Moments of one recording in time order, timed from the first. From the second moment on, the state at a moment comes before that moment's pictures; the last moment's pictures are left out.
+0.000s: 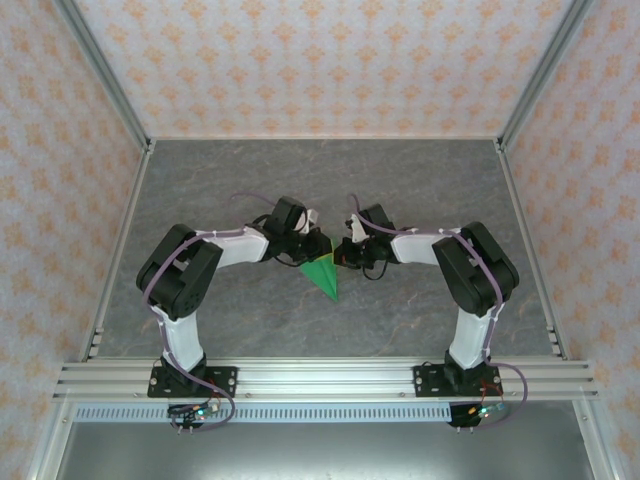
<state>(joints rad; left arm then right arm) -0.50 1.86 1.00 0.00 0.54 -0.87 0.52 1.86 0.93 -0.08 -0.53 0.60</state>
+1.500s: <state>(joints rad) -0.50 1.88 0.96 -0.05 0.45 -0.86 0.52 1.86 0.94 -0.09 -0.53 0.58</state>
